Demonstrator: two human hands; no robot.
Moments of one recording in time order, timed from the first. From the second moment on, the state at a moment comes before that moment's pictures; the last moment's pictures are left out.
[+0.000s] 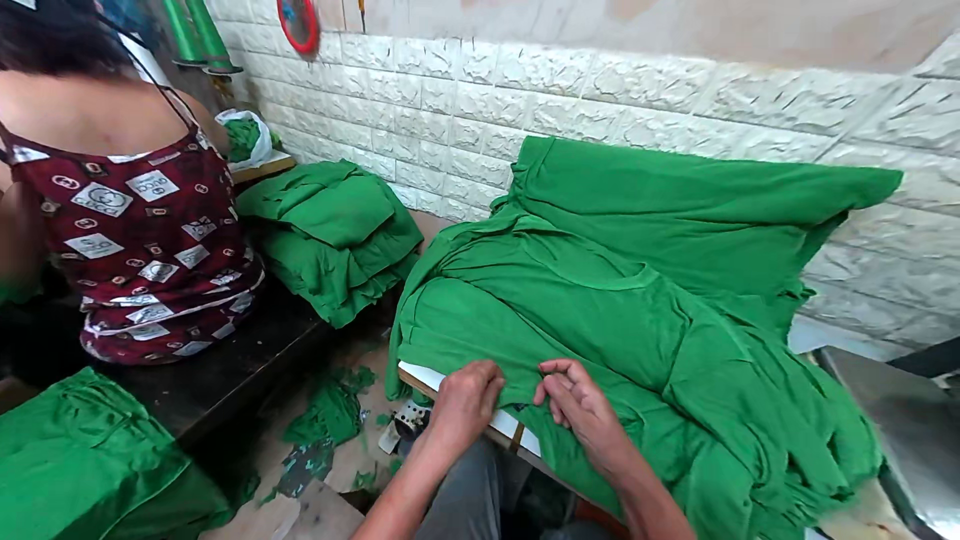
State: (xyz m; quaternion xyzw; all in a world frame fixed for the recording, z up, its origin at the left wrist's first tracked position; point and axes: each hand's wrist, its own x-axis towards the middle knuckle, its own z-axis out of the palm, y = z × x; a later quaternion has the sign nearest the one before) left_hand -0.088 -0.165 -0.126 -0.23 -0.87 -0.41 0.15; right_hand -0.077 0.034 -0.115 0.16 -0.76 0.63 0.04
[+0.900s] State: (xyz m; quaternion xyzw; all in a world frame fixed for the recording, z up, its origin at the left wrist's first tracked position) left_hand -0.095 -0.166 -0.143 -0.27 -0.83 -0.43 0.23; right_hand -0.076 0.015 -0.088 0.13 -0.95 0.27 -0.06
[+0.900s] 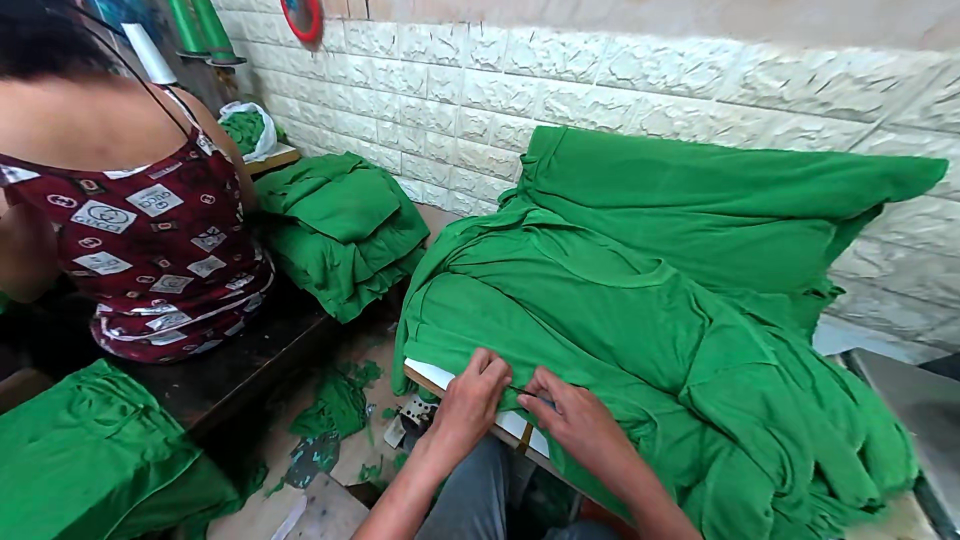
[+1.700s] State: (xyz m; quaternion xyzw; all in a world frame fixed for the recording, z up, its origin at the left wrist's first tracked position) left_hand -0.082 -0.191 -0.114 -0.22 -0.79 -0.54 0.16; right_hand -0.070 0.024 -0.100 0.12 -0.88 0.38 0.26
